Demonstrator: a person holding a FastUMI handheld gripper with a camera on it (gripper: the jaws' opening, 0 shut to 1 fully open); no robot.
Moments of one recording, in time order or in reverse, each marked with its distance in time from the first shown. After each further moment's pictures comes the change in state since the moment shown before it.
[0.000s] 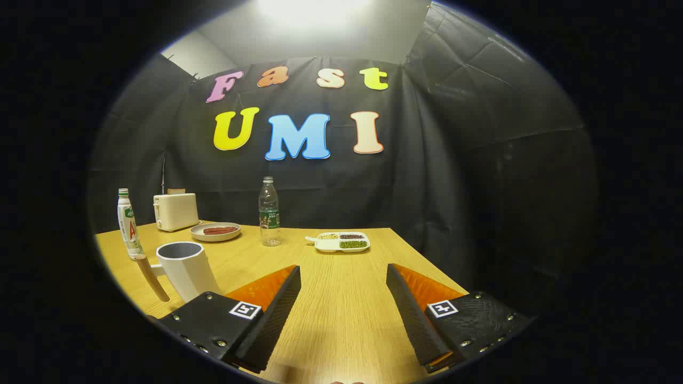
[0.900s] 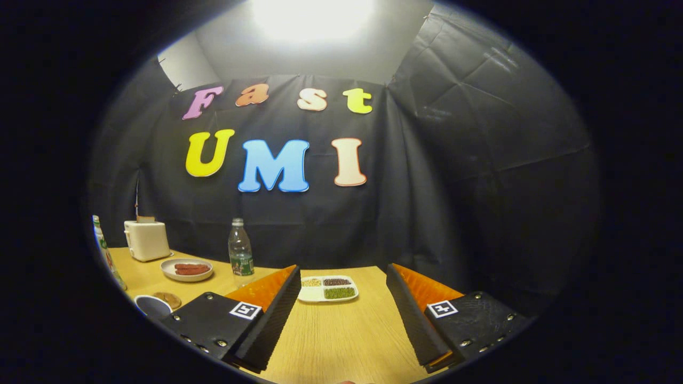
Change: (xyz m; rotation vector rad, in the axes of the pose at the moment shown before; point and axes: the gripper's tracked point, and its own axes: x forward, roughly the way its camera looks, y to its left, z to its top) arm 0.069 -0.003 0.100 0.037 -0.179 -0.143
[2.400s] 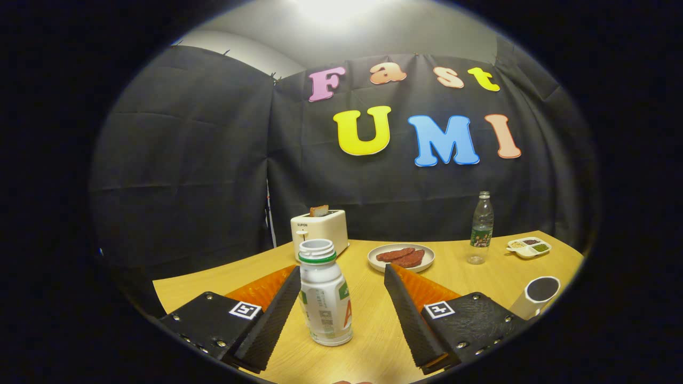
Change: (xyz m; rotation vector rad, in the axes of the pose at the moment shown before) arm -0.161 0.472 -0.048 0.021 0.211 0.611
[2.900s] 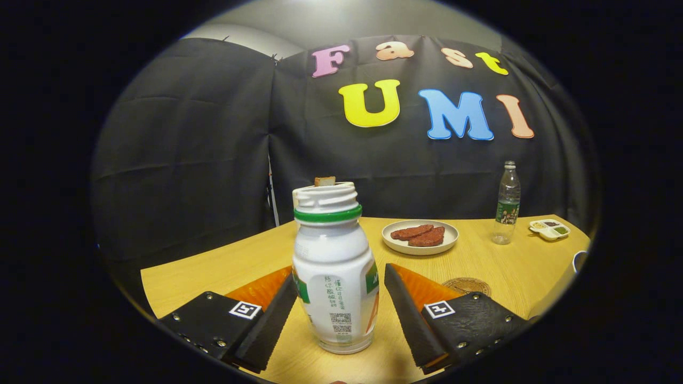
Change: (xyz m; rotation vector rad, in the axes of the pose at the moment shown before) arm 0.054 0.009 -0.049 0.005 0.085 0.006
